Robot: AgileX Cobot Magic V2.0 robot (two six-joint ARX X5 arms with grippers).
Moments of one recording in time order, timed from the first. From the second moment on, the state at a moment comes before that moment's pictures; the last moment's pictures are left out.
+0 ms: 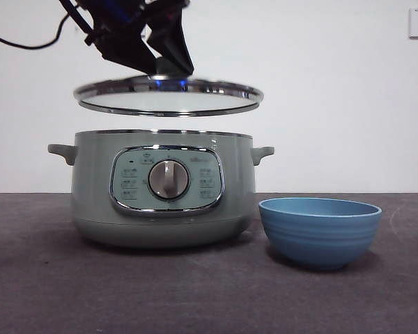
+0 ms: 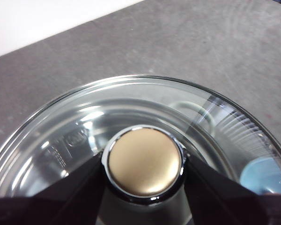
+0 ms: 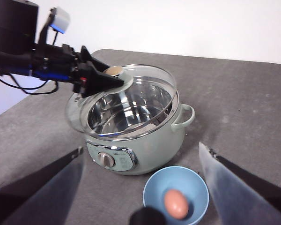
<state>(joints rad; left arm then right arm) -0.53 1.50 1.23 -0.21 0.08 0.05 0.54 0.51 0.97 -0.73 -0.08 0.12</state>
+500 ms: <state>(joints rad) -0.52 1.60 1.23 -0.16 0.06 0.07 0.54 0.51 0.97 -0.74 -0.08 0.12</state>
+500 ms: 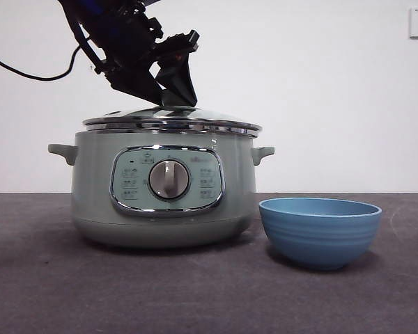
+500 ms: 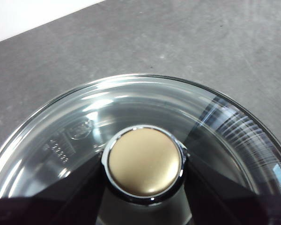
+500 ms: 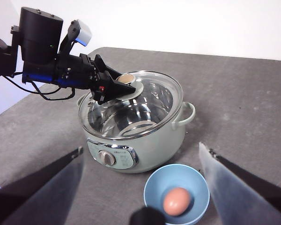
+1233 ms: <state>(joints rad) -0.46 1.60 1.23 -0.17 0.10 0.08 0.54 0.52 0.97 -0.74 -0.08 0.12</state>
